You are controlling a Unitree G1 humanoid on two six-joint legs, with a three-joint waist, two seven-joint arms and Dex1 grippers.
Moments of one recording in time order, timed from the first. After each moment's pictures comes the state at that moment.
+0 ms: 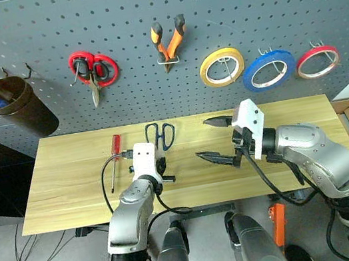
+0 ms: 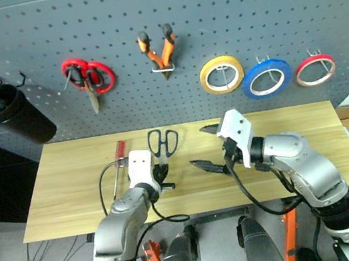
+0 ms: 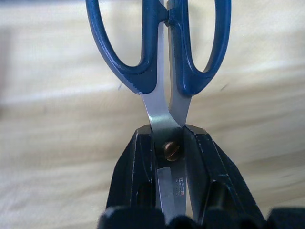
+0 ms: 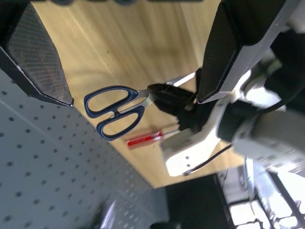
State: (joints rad) left arm -0.20 0.13 -0.04 -0.29 -0.10 0.80 -0.10; right arm -0.43 -0.46 0.17 -0.42 0.38 0.60 0.74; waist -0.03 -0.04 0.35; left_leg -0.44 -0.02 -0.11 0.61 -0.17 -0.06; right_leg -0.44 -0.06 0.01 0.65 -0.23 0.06
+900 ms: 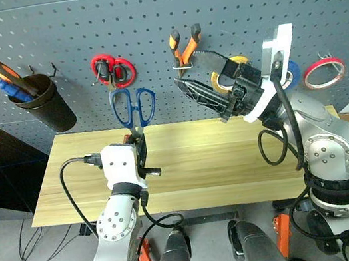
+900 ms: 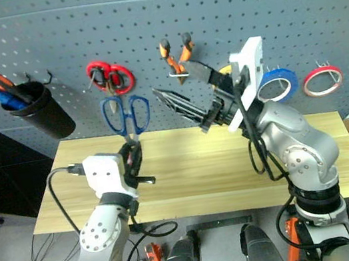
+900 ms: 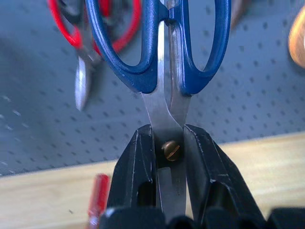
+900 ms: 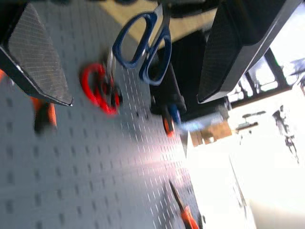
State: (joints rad) left arm 0.00 0.17 -0.02 -0.59 0.01 0.37 -0.06; right arm -0.63 -0.22 -0.06 -0.50 0.73 0.70 0.45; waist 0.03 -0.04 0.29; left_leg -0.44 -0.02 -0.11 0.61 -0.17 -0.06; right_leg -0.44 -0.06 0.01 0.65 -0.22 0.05
